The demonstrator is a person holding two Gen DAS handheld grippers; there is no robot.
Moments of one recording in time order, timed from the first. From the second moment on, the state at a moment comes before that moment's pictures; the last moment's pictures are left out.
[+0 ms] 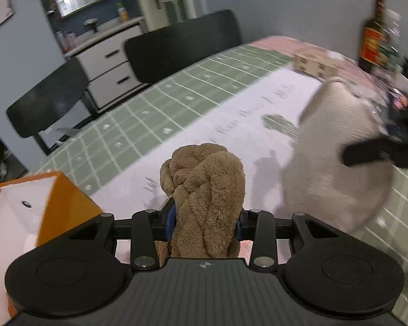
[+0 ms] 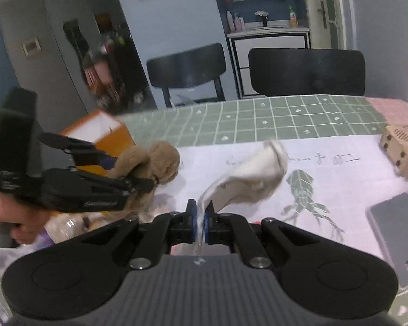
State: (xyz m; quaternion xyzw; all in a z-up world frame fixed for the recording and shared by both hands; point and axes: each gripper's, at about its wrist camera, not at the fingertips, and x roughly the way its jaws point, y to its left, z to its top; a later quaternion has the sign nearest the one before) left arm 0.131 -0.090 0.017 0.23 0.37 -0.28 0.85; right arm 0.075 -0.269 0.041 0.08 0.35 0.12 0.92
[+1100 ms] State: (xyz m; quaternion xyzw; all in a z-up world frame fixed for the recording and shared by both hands) left arm -0.105 0.103 -0.007 0.13 0.42 -0.38 0.81; right arm -0.129 -0.106 0.057 -0.04 0.46 0.28 0.84
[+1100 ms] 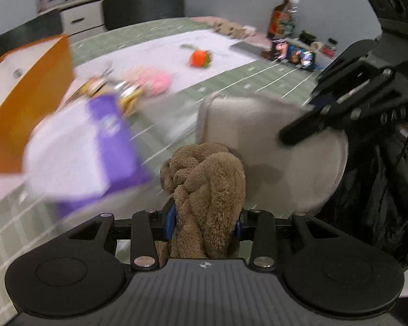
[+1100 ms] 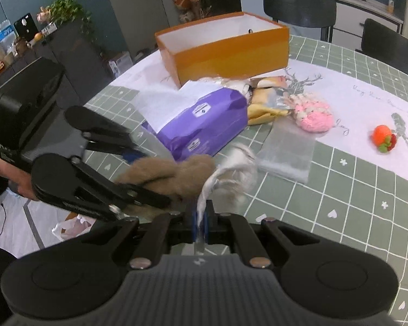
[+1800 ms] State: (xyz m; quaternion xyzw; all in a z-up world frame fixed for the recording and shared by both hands) left arm -0.085 0.263 0.007 0.05 0.45 -0.26 0.85; right arm -0.045 -0.072 0.060 -0.07 0.46 0.25 0.85
